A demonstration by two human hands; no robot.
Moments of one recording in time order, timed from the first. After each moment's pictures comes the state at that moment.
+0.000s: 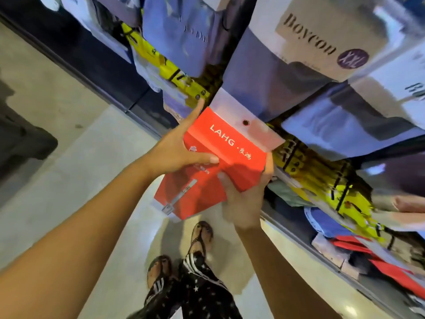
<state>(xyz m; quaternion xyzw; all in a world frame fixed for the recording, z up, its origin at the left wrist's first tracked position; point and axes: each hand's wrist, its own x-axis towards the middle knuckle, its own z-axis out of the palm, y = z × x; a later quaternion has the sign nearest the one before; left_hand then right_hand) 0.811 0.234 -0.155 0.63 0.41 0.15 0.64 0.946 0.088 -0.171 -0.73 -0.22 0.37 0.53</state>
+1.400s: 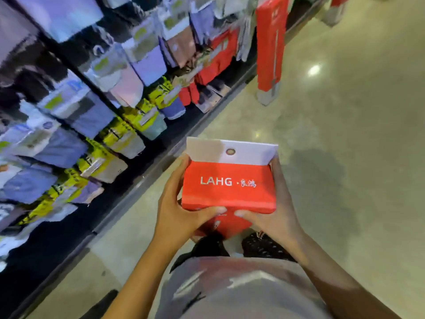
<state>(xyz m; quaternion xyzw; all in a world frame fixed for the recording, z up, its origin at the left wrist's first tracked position) 0.678 -0.083 0.197 0.77 -0.01 -0.10 0.63 0.648 -0.286 0.177 -0.80 0.08 0.01 0.60</state>
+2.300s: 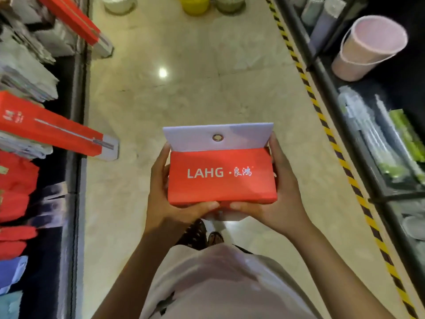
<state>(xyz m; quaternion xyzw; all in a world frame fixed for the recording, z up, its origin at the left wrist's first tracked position) 0.615 -0.584 0.242 0.65 -0.31 -0.35 0.60 0.442 -0.695 0.242 -0.73 0.39 -0.27 0.49</state>
